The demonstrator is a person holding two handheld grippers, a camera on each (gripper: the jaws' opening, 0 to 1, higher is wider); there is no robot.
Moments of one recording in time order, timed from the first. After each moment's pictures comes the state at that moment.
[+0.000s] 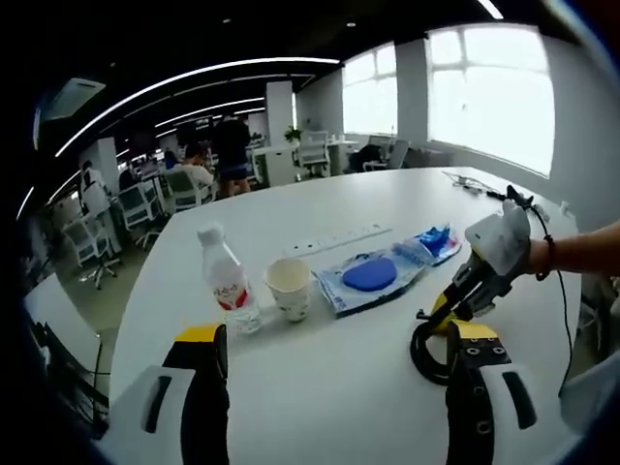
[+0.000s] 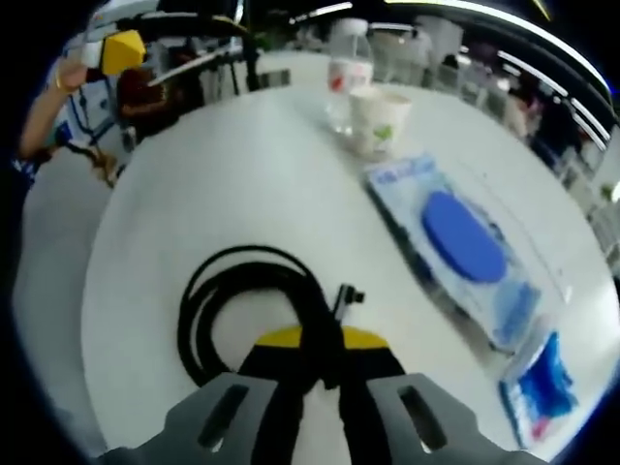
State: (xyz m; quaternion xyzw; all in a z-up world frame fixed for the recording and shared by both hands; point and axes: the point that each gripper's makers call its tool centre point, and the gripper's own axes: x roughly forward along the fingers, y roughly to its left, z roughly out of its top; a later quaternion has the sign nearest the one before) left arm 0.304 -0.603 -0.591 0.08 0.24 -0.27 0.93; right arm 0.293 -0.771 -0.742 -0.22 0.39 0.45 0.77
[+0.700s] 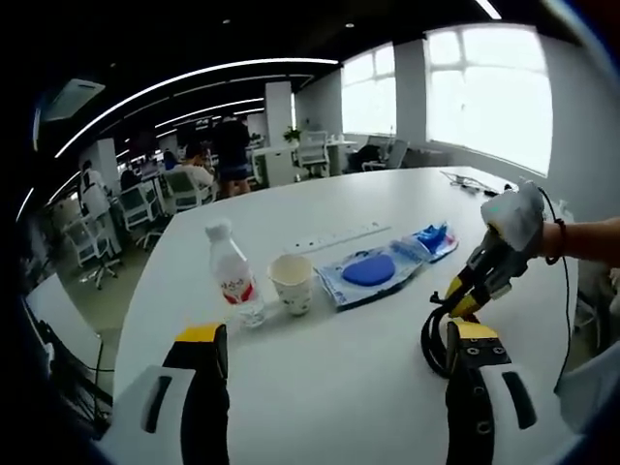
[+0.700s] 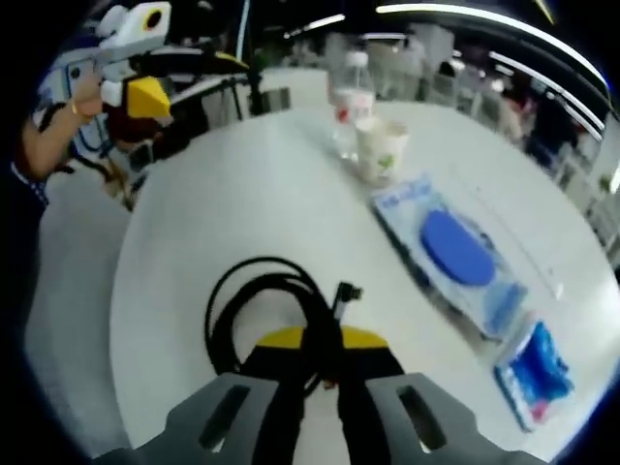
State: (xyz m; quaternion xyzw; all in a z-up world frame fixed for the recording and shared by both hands) left arm 0.292 -0.591 -0.587 0.08 0.24 -0.26 0.93; right arm 0.272 -0.771 -0.700 -0.20 0.37 0.45 0.79
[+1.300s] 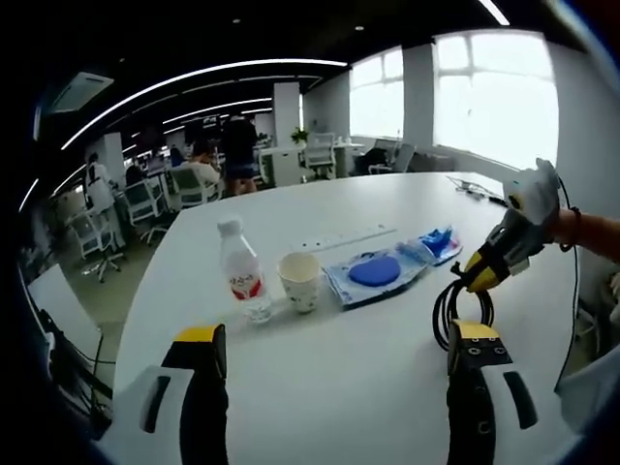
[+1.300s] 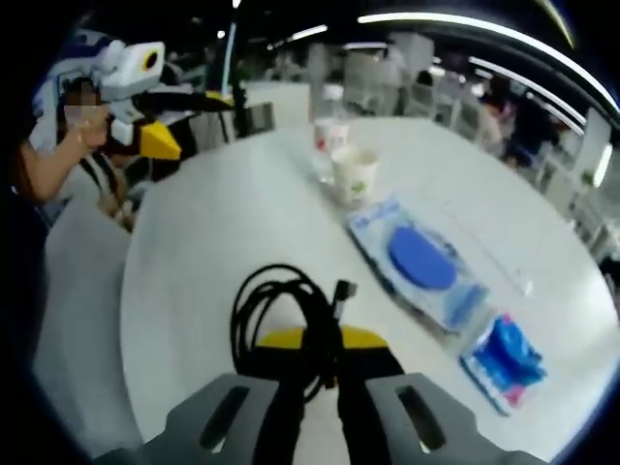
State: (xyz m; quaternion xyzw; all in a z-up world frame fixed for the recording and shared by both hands) left arm 0.290 -0.581 -0.585 0.07 0.24 -0.25 0.93; right arm 0.276 -0.792 -0.659 -0.18 0.35 0.42 0.82
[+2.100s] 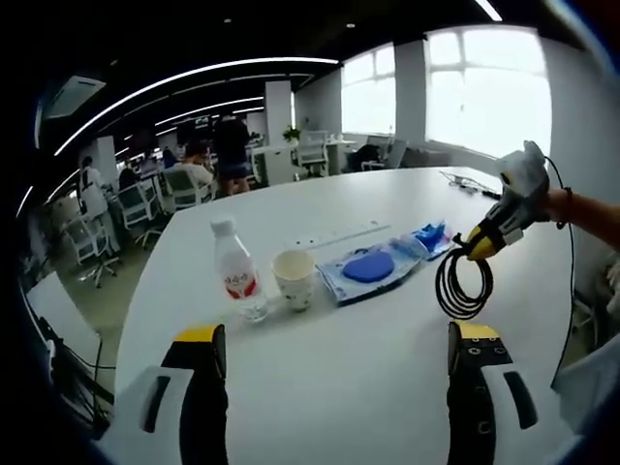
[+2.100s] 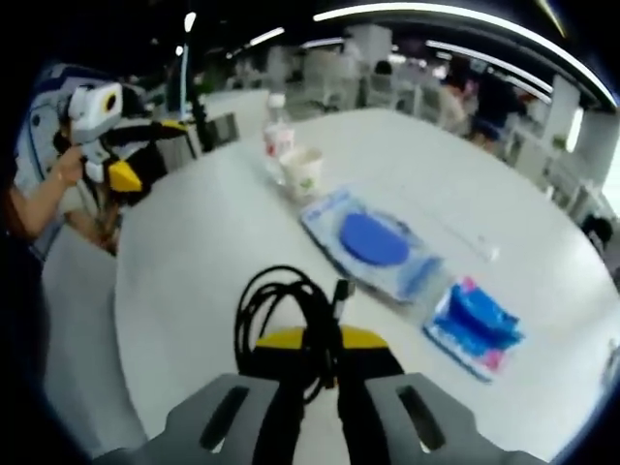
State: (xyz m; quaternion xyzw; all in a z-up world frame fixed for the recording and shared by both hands) left arm 0.284 -0.583 -0.585 0.08 0.24 -0.27 0.93; right arm 0.289 -0.842 -0.647 -0.13 0.38 0.35 0.84
